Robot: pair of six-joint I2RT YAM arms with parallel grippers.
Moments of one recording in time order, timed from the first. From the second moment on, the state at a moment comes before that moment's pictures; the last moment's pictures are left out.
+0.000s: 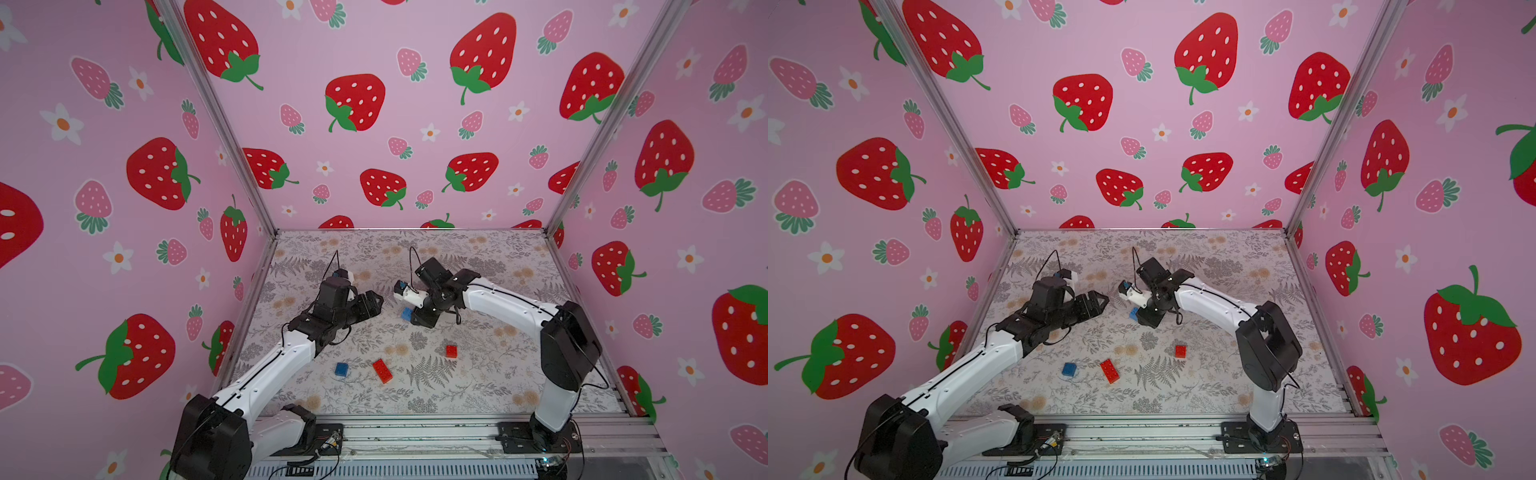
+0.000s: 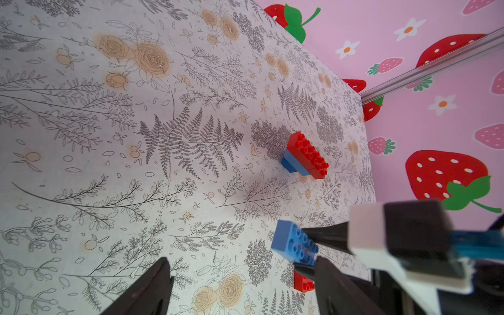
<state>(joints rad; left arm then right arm) -0.39 1.18 0.78 -0.25 0.19 -0.70 0.74 1.81 1.46 -0.80 -0.17 -0.33</state>
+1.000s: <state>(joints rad) -0.51 1.61 0.98 -0.06 0.22 -0.71 0.50 2.14 1.91 -1.08 -0.15 -0.63</state>
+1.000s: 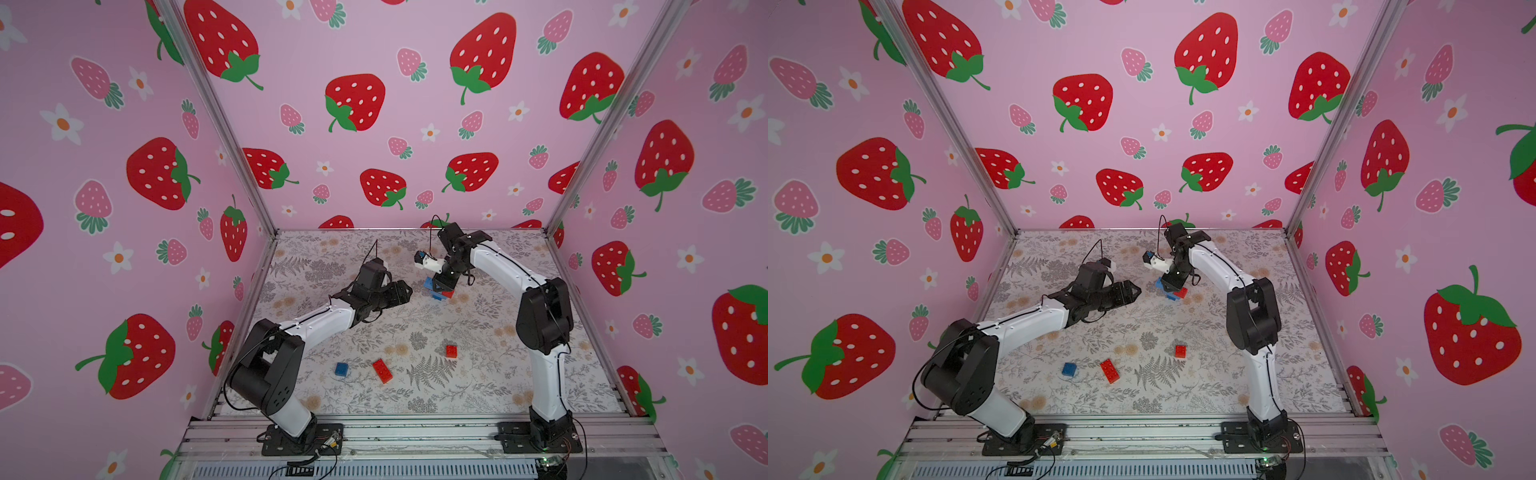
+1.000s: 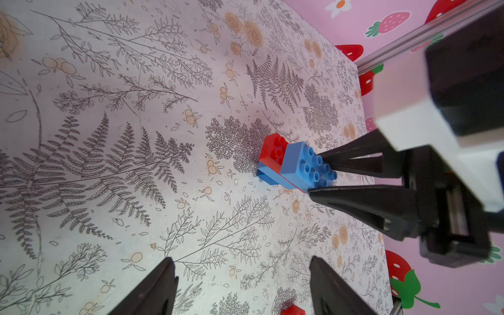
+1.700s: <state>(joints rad) -0.51 1.64 1.00 -0.05 0.22 -0.70 0.49 2.23 2.03 -1.12 -0.10 -0.65</state>
